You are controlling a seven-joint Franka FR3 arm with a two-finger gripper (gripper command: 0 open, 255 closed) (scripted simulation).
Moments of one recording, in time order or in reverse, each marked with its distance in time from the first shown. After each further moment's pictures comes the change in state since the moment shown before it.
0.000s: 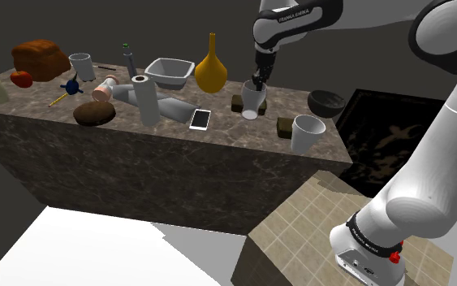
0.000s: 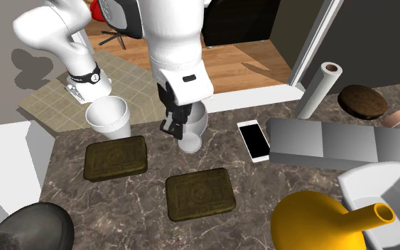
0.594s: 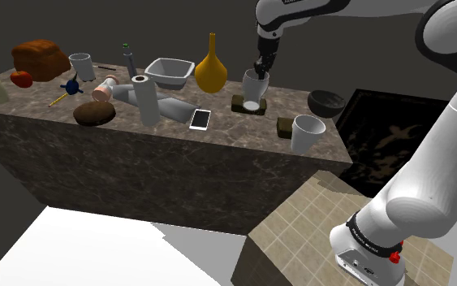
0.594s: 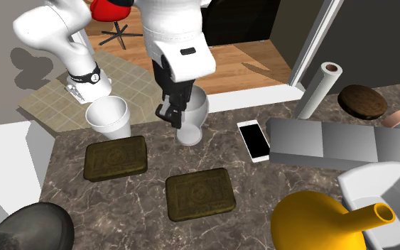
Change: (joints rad) arm 0.001 -0.025 0.000 0.091 -0.001 -0.115 -0.007
